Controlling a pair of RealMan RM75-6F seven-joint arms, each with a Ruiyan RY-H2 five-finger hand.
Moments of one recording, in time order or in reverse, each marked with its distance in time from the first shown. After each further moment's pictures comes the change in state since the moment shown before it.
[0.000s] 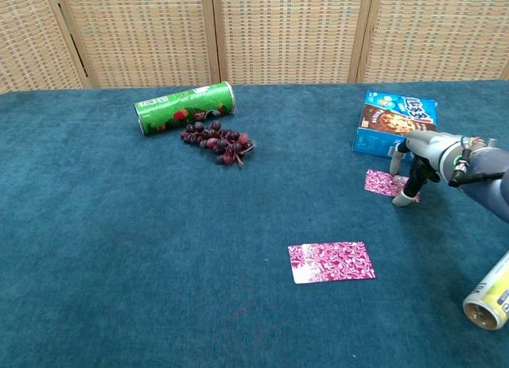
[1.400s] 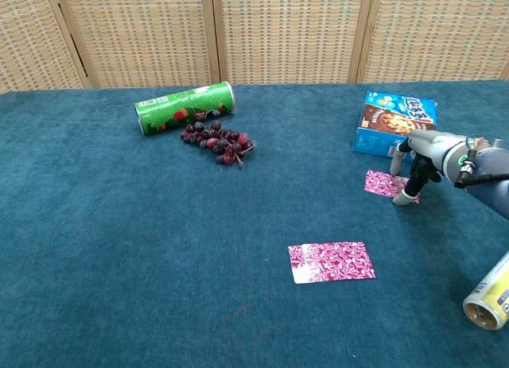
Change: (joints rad) left arm 0.001 -0.002 -0.001 0.000 -0.003 0.002 0.007; right arm -0.005 0.013 -0.012 -0.001 -0.021 -0.009 0.052
